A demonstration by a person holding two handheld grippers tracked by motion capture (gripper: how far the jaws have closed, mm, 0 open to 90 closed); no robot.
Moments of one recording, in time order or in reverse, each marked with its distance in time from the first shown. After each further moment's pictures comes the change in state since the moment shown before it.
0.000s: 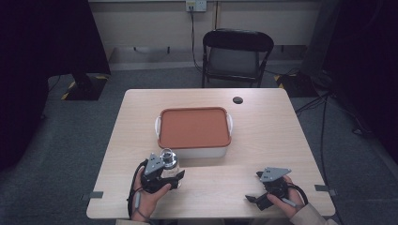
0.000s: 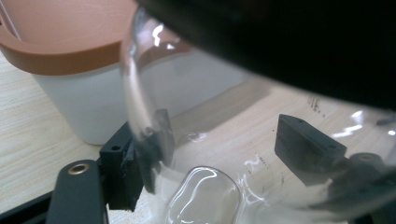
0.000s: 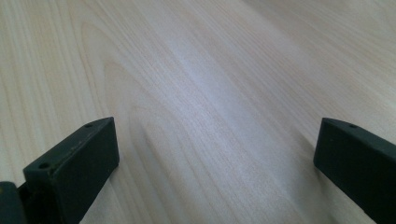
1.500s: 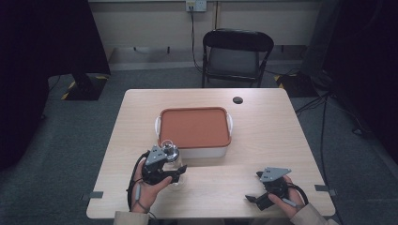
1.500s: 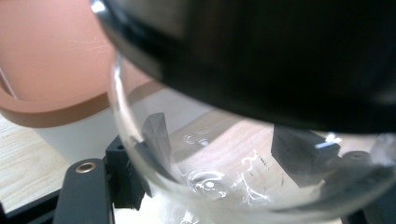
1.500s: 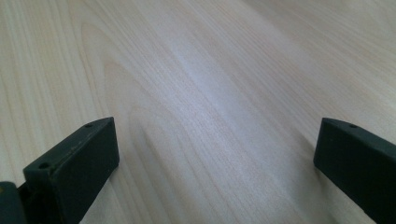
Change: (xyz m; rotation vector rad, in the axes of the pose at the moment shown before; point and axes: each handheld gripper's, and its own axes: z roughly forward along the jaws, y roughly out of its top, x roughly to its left) left arm 0.002 0.030 0.000 0.027 -0.058 0.015; right arm 0.000 0.000 0.000 0.000 0.000 0.000
